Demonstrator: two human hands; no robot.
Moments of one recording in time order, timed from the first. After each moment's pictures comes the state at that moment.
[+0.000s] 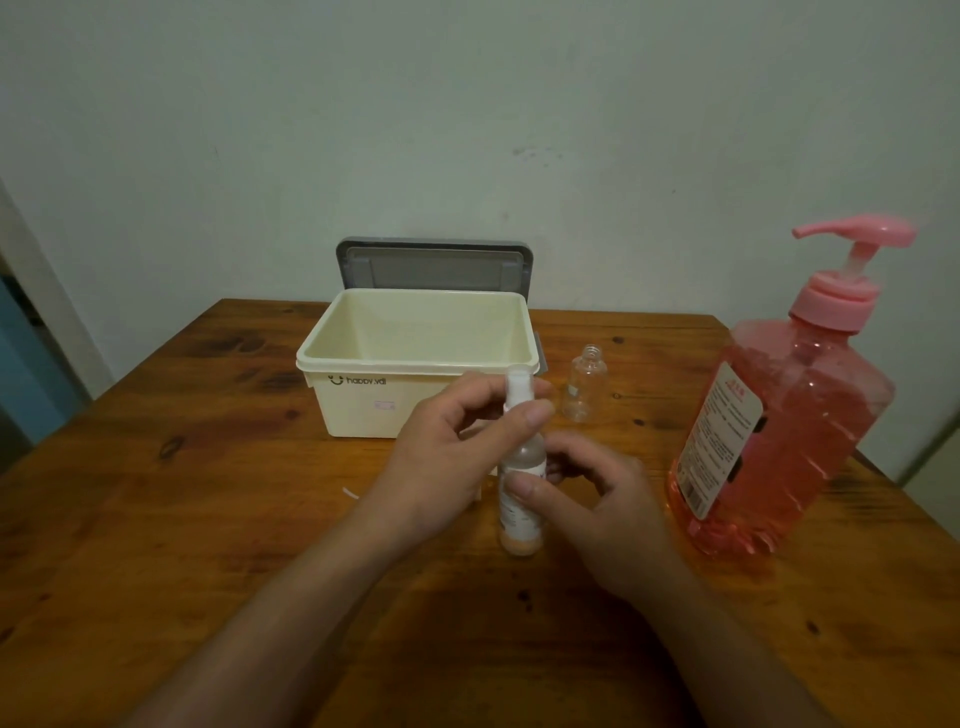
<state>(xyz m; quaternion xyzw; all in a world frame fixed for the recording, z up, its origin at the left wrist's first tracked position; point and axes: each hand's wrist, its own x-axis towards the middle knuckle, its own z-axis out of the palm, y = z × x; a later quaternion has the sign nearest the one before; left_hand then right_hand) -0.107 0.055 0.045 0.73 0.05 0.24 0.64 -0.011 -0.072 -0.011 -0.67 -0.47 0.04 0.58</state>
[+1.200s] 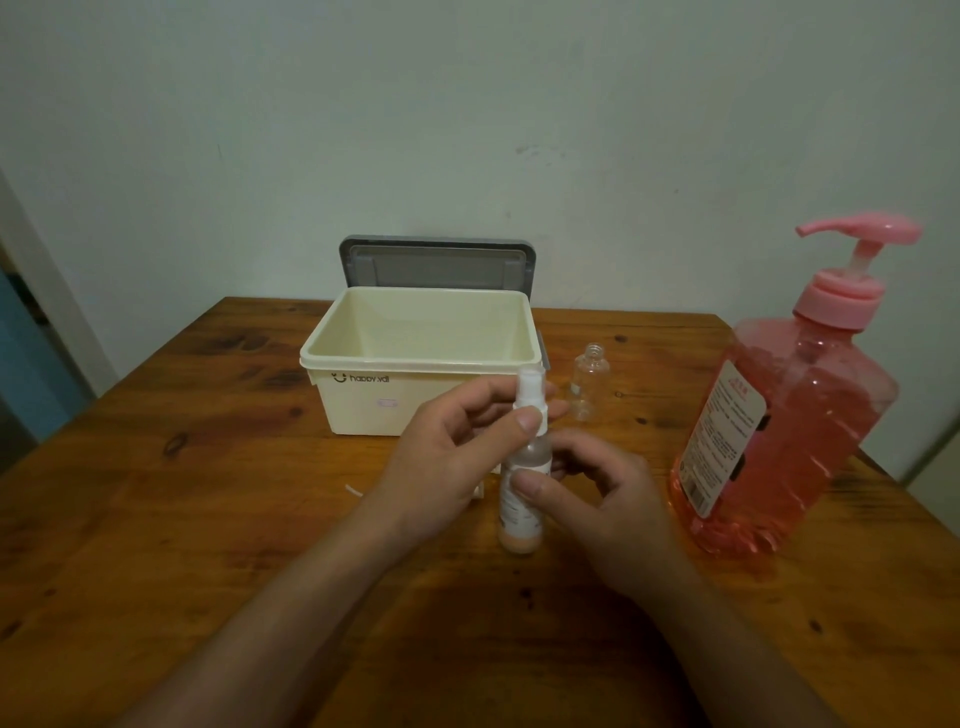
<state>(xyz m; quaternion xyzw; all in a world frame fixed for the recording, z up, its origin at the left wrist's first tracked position) -0.112 0.053 0.046 0.71 0.02 0.22 0.67 -0.011 -0.073 -0.010 -0.66 -0.46 0.05 0.59</state>
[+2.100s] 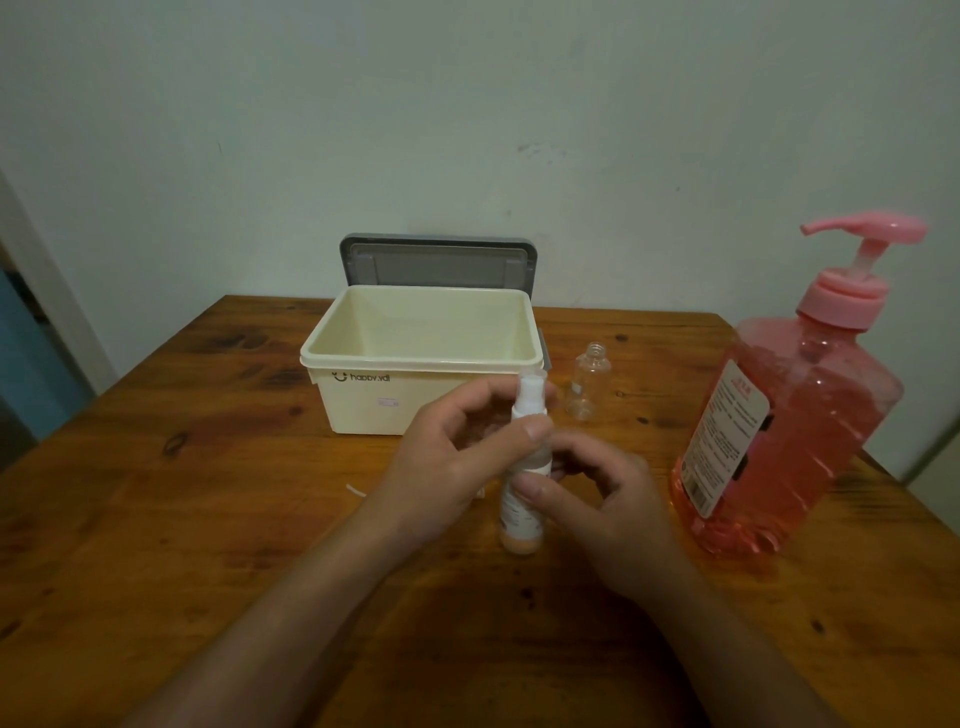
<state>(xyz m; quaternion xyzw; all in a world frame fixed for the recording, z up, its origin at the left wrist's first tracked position) -0.112 0.055 0.042 0.70 0.02 0.22 0.68 -0.012 -0.073 -0.010 -0.67 -0.47 0.05 0.58</state>
